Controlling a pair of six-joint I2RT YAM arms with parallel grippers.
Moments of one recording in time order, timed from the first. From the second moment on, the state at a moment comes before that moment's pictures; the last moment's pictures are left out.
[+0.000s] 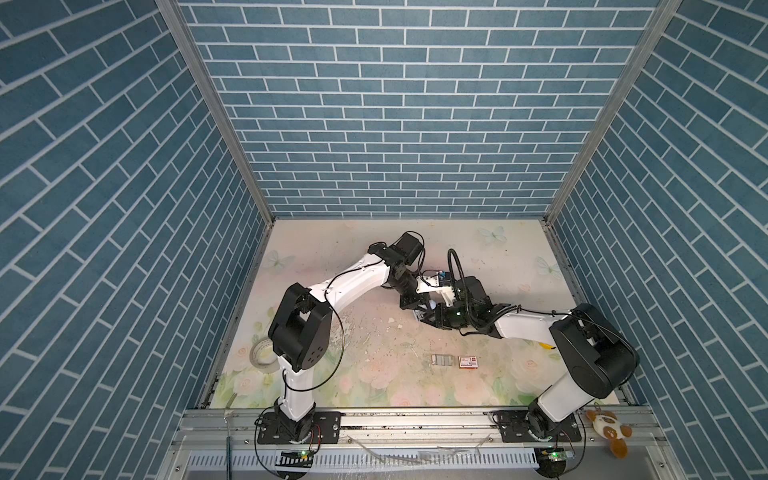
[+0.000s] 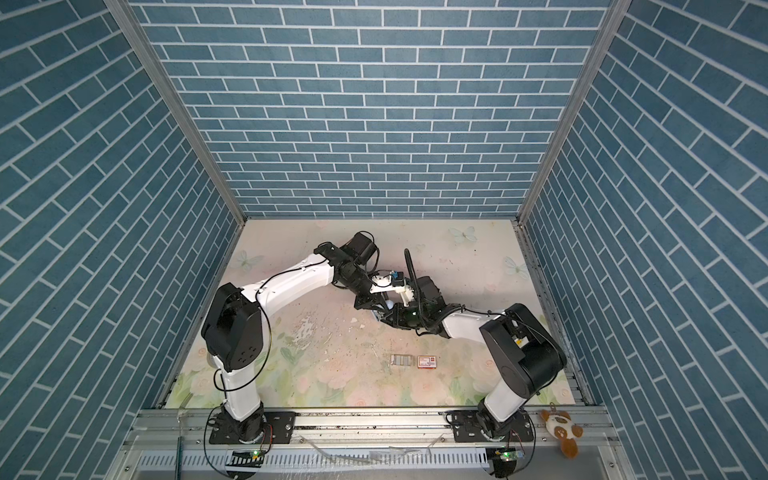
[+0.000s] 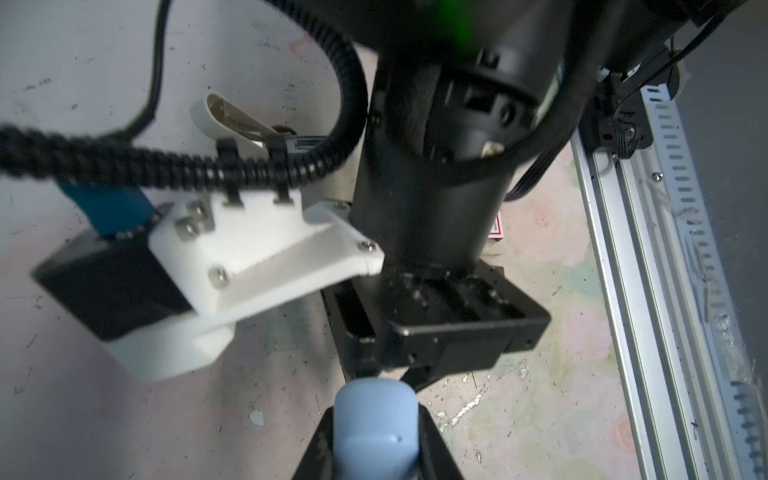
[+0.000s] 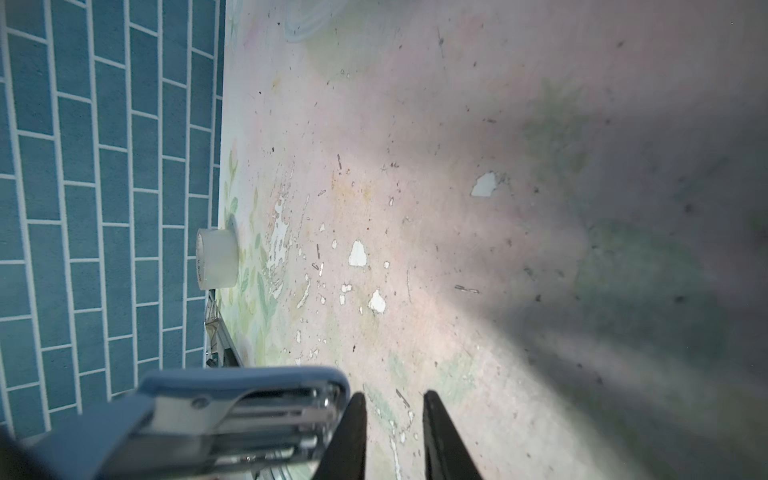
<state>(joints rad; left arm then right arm) -0.68 1.91 1.58 -0.89 0.61 0.82 0.65 1.63 0.69 0.19 -0.60 0.71</state>
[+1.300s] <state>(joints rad) -0.49 2.04 1.76 -1.09 1.19 0.67 0.63 1.27 0.62 0.21 -0.65 0.62</state>
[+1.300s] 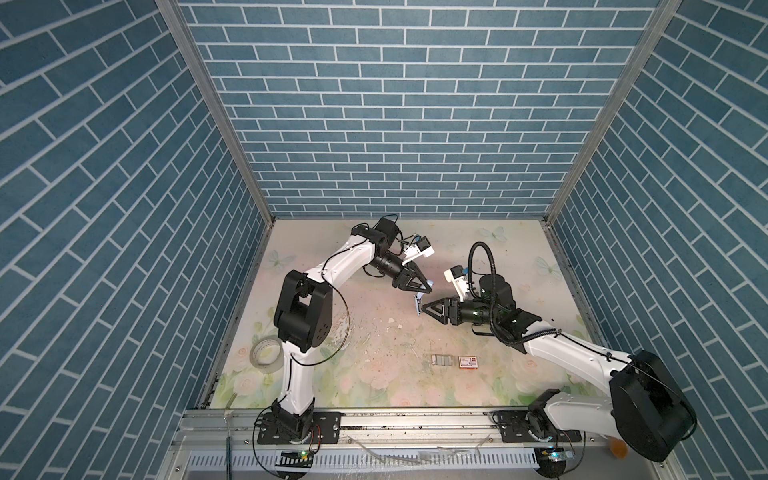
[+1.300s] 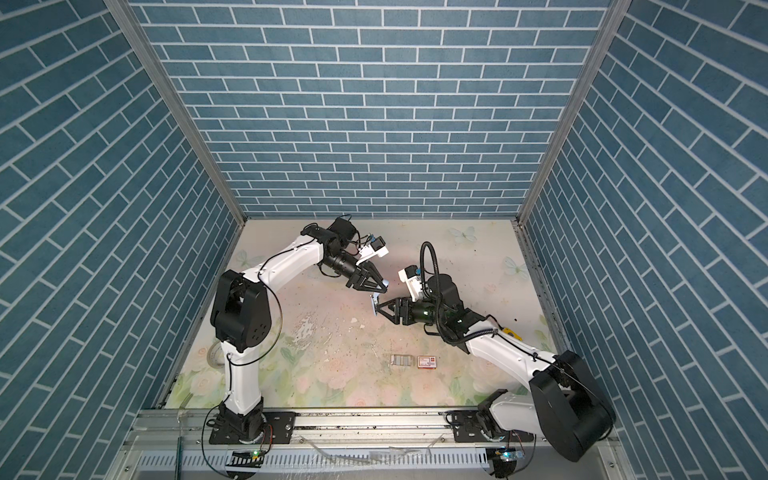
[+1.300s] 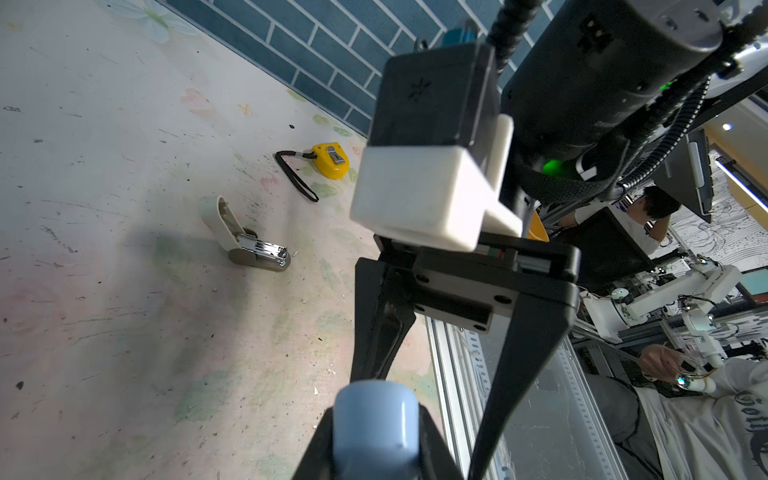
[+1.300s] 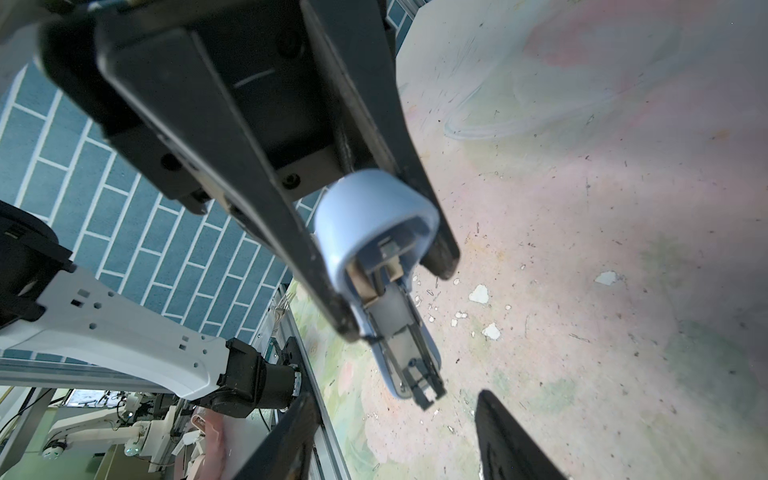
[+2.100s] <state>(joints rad) -0.53 2.04 1.76 -1.14 1.25 0.69 0.65 1.37 0.64 0.37 -0.74 0.60</state>
